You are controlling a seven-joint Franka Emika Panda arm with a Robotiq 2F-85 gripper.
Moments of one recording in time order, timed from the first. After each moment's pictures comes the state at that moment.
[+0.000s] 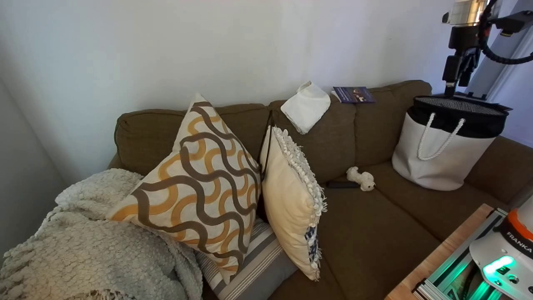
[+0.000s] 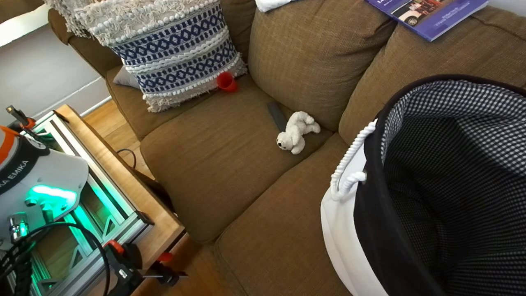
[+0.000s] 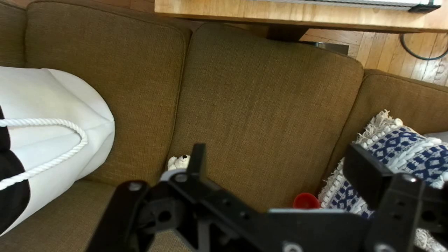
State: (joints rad) arm -0.04 -0.63 0.01 -2.38 -0.15 1.56 -0.11
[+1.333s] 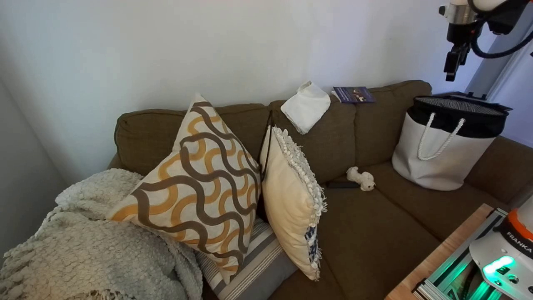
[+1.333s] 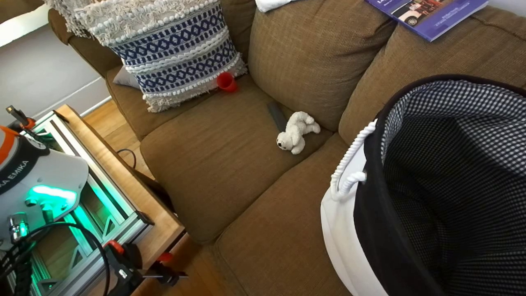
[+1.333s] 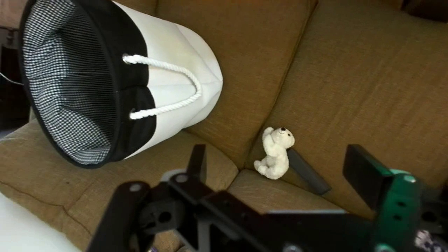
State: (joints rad) arm -0.07 -0.52 -0.07 -2.32 -0.52 1.77 -0.25
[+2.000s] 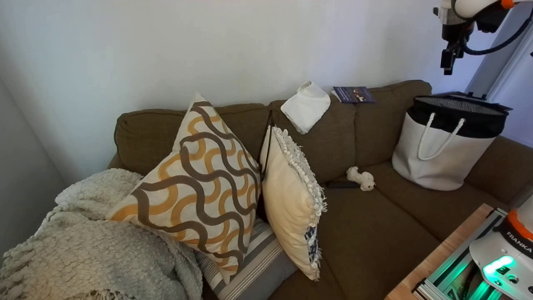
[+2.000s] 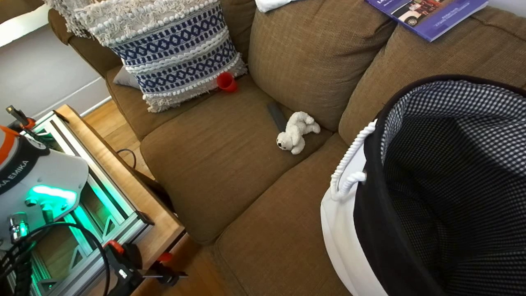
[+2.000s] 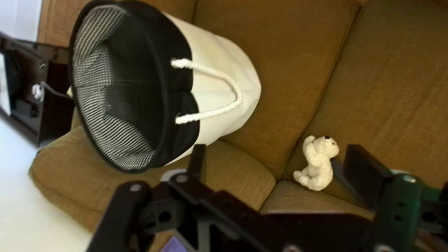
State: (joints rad) arm -0.12 -0.37 -0.11 -2.21 -0.63 1.82 -0.26
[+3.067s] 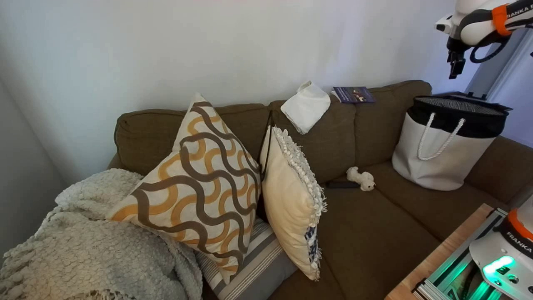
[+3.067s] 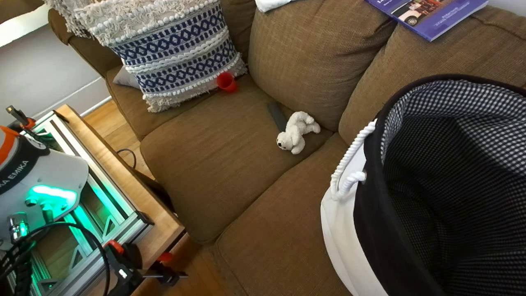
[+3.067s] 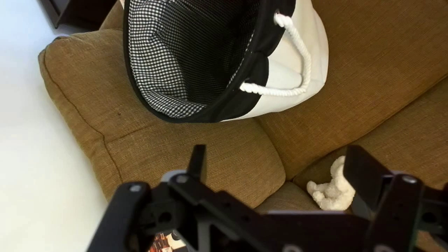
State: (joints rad) arm -0.15 -0.23 -0.35 -2.21 -0.75 2.28 -0.77
